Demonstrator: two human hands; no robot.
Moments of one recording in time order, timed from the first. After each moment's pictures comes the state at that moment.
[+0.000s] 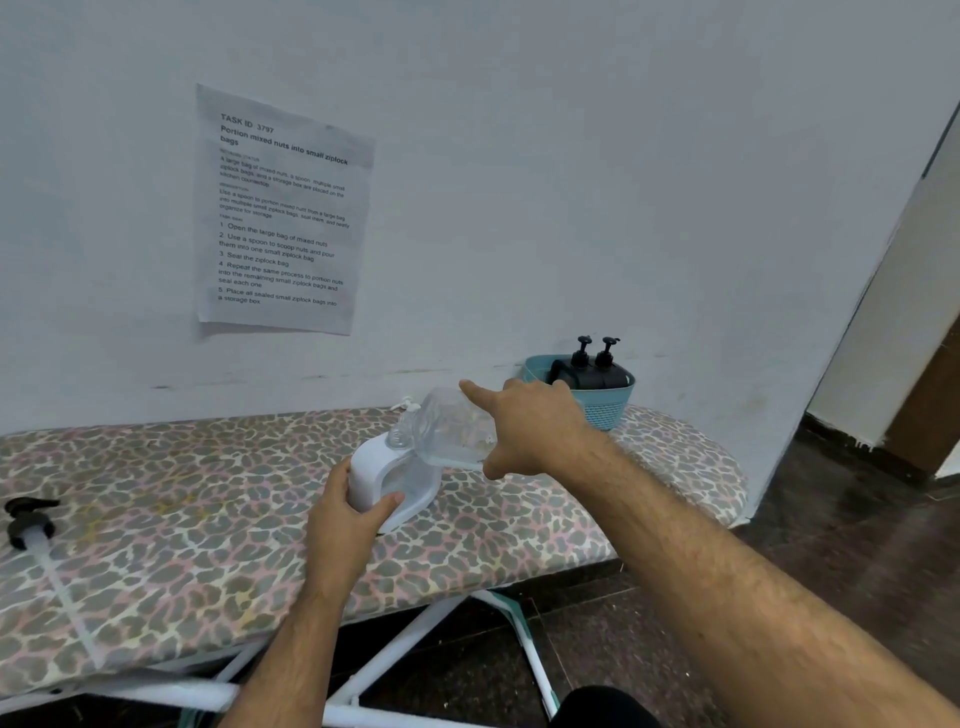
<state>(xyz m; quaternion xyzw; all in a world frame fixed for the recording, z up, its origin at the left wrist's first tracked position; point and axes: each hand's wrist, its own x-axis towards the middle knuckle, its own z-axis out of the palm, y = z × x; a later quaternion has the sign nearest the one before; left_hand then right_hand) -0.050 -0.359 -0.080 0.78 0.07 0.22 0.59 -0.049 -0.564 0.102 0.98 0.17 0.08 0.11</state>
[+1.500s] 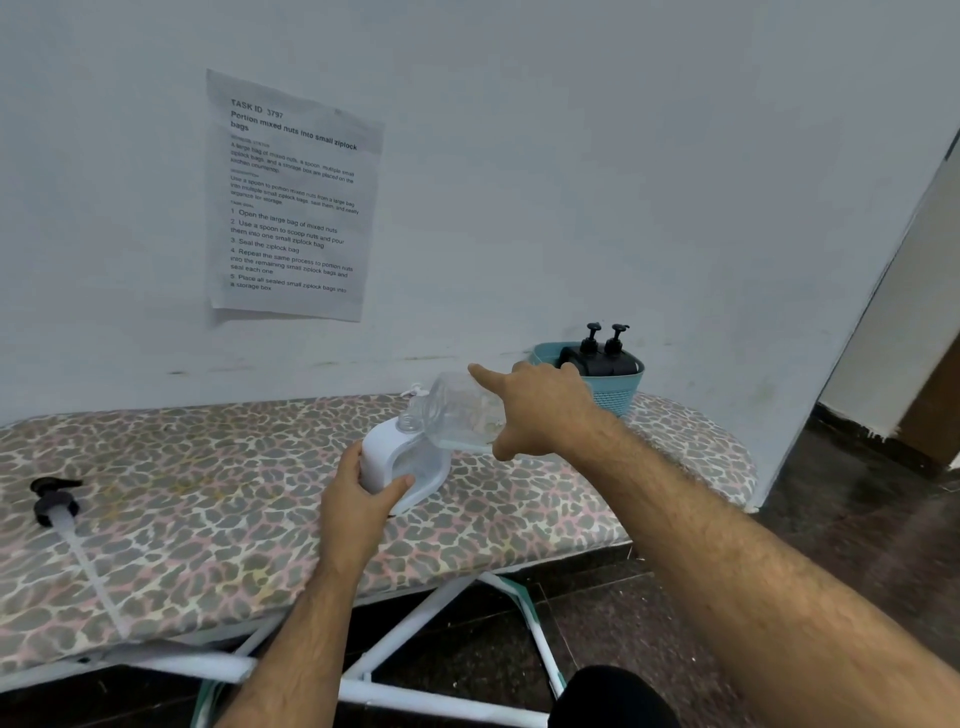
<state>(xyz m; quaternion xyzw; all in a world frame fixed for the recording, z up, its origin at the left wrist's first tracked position) -0.055 -0.362 -0.073 0.77 0.07 0.22 0.59 -0.052 -0.563 0.105 0.98 0.17 0.07 0.10</state>
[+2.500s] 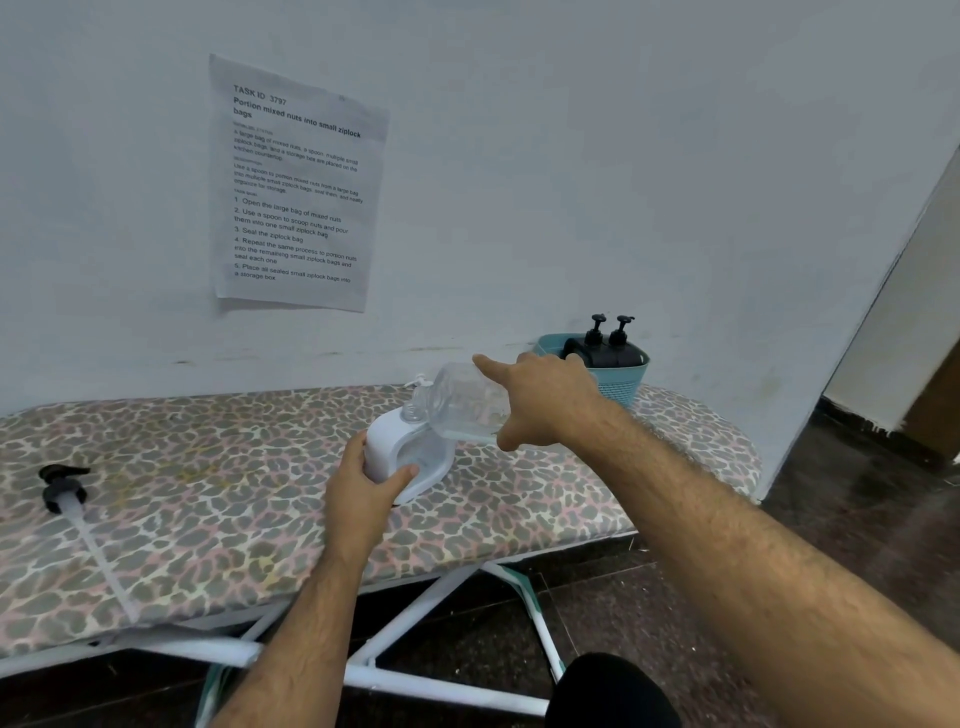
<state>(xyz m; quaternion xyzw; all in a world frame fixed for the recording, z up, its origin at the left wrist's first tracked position) -0.056 -0.361 -0.073 0.77 0.08 0.22 0.59 -0.052 -0.562 0.105 0.98 0.17 0.06 0.10</state>
